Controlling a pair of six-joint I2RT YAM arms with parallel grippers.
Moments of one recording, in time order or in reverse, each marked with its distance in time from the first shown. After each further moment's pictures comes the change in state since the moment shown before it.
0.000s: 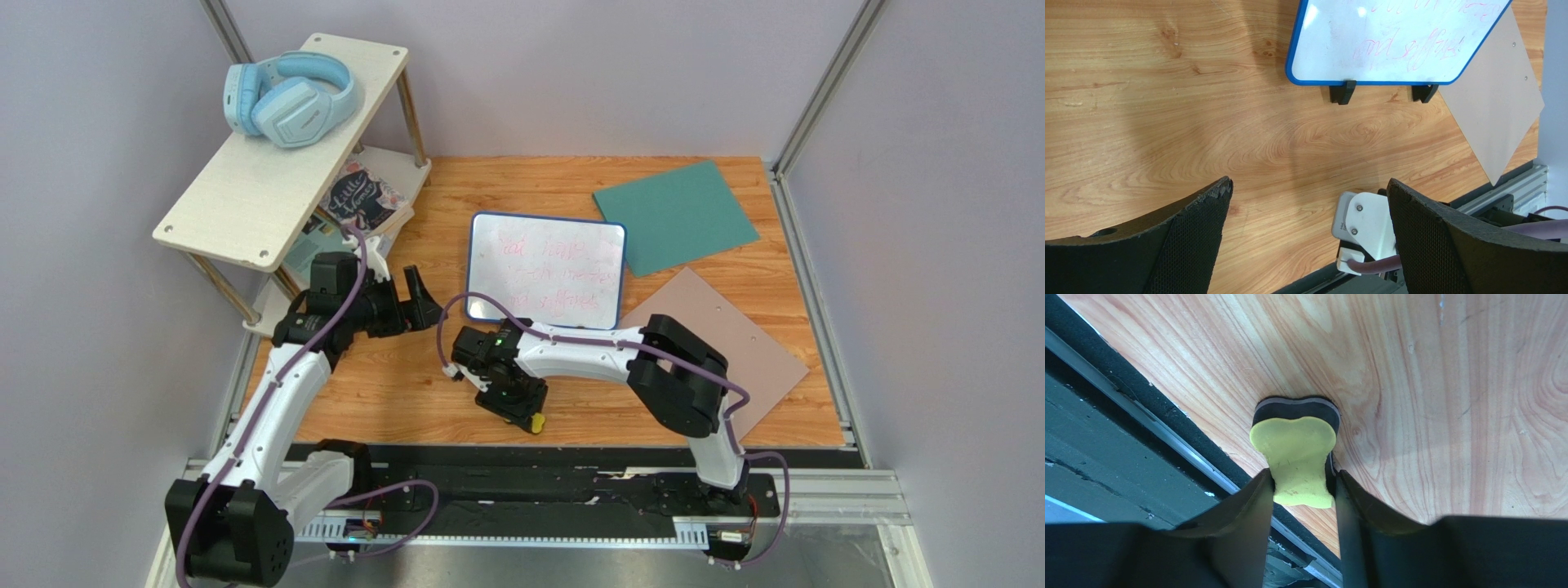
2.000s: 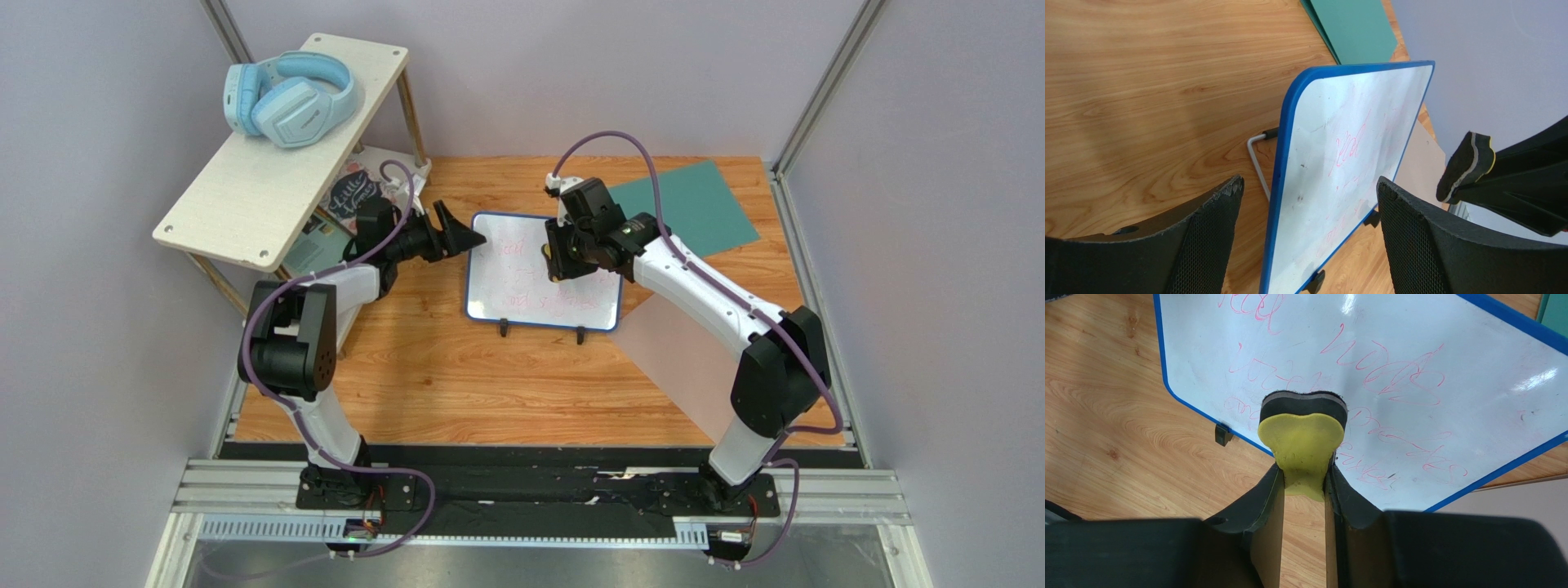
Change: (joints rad) left arm 0.002 0.790 0.199 0.985 0.315 -0.229; right arm -0.531 -0.314 0.060 0.309 0.074 0.204
